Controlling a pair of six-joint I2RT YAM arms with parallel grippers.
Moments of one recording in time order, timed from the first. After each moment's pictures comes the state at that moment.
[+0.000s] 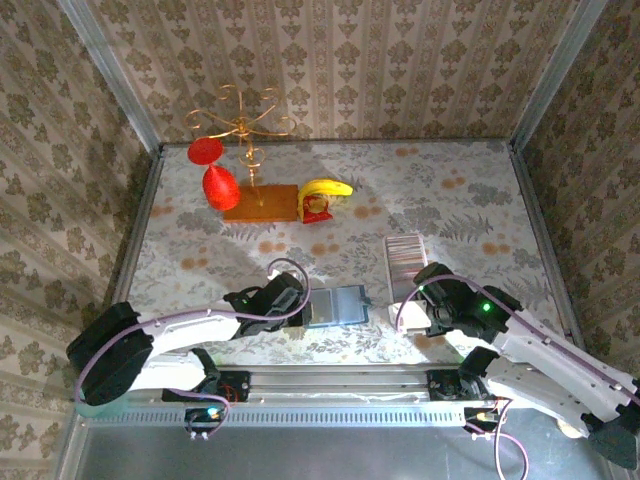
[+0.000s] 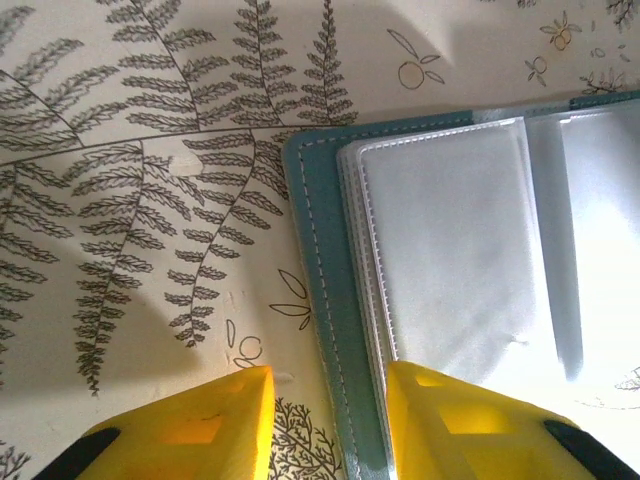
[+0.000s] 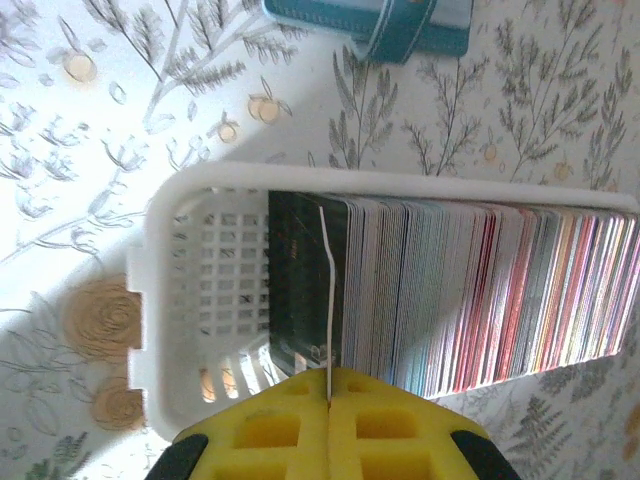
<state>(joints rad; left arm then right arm) -0.99 1.23 0.45 -0.20 -0.04 -0.88 0.73 0.77 0.66 -0.97 0.11 -1.02</state>
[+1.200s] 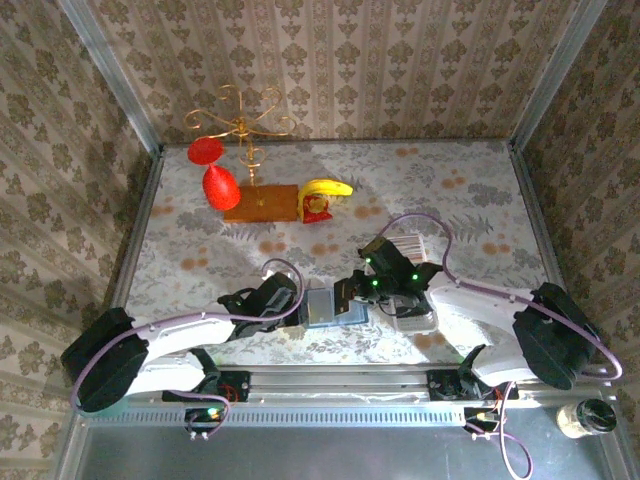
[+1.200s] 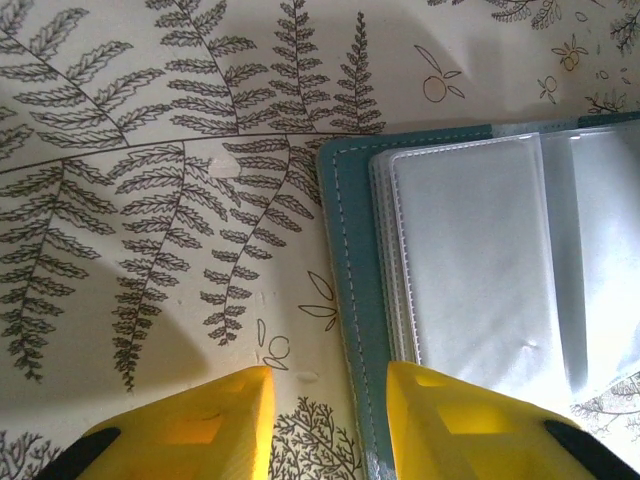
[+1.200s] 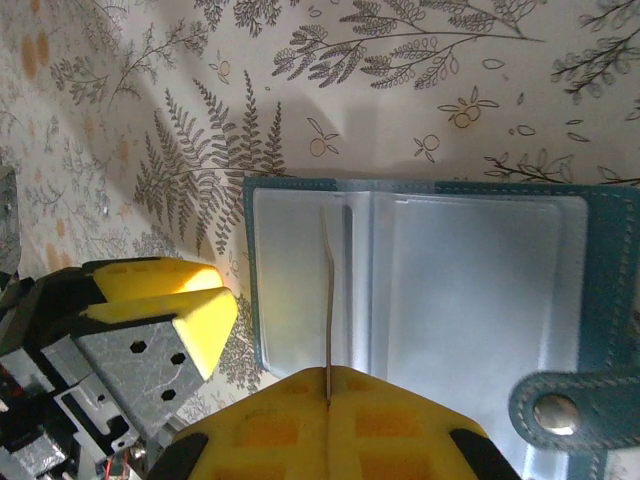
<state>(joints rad) -0.95 1.20 0.41 -0.16 -0.02 -0.89 0.75 1.38 0.70 -0.20 -0.27 0.91</state>
